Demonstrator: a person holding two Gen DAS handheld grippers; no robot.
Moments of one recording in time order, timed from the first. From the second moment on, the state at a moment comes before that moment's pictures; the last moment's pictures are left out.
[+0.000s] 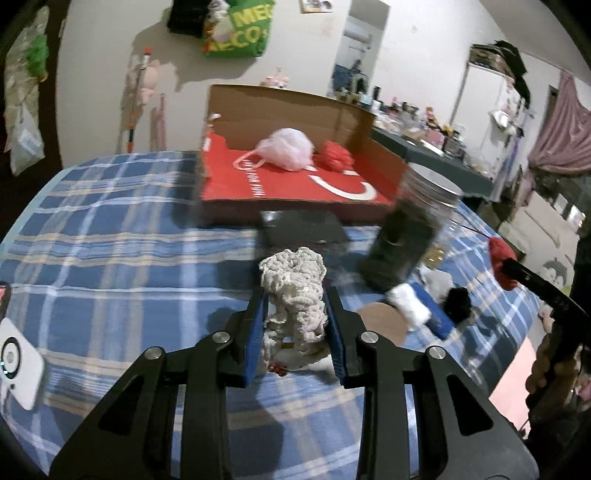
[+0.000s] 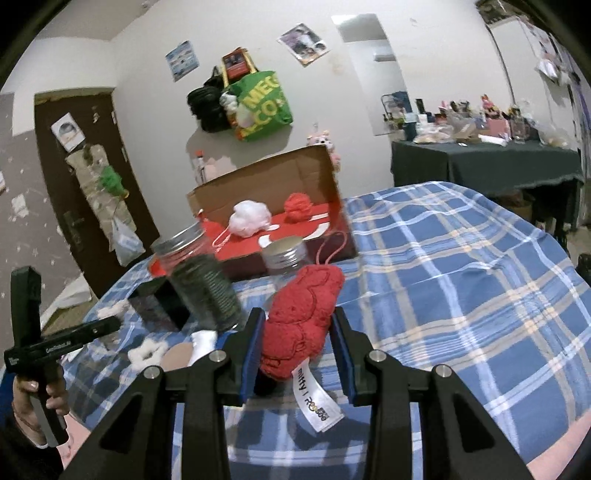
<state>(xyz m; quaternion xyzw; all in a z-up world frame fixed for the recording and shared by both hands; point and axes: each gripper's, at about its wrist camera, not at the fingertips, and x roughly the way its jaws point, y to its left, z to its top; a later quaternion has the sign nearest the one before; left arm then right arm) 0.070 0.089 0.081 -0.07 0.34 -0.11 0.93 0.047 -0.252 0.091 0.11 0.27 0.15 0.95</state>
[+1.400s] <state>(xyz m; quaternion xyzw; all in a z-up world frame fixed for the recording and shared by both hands) 0.272 0.079 0.113 0.00 0.42 -0.16 0.90 0.256 -0.209 0.132 -0.06 0.34 0.21 0.91</state>
